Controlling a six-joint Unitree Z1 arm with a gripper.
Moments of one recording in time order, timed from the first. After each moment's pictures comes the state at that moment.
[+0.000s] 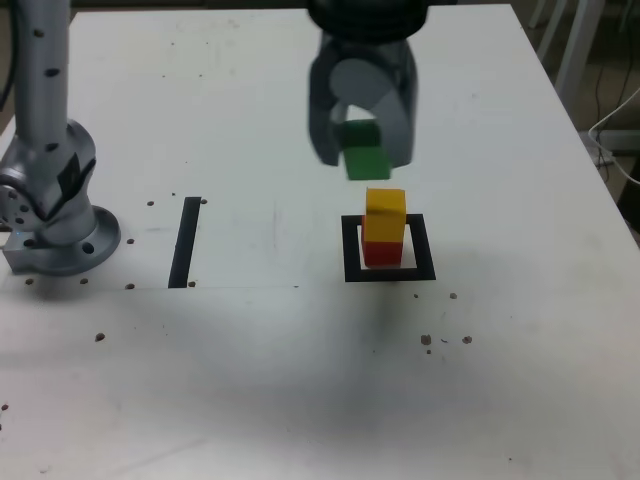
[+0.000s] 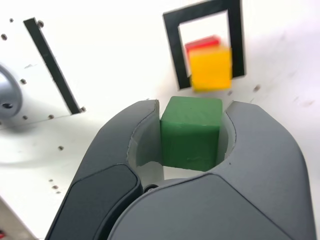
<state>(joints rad) -0.22 1.92 -1.85 1.58 0.12 -0.06</state>
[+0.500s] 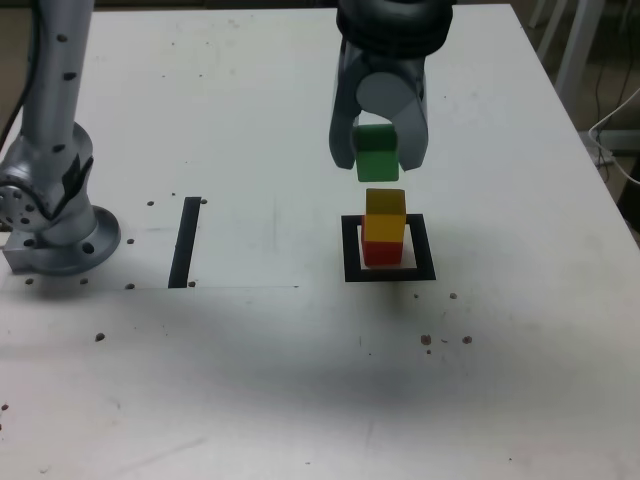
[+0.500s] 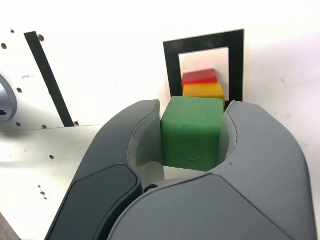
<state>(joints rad) -0.14 2.00 -1.86 1.57 0.12 -0.06</state>
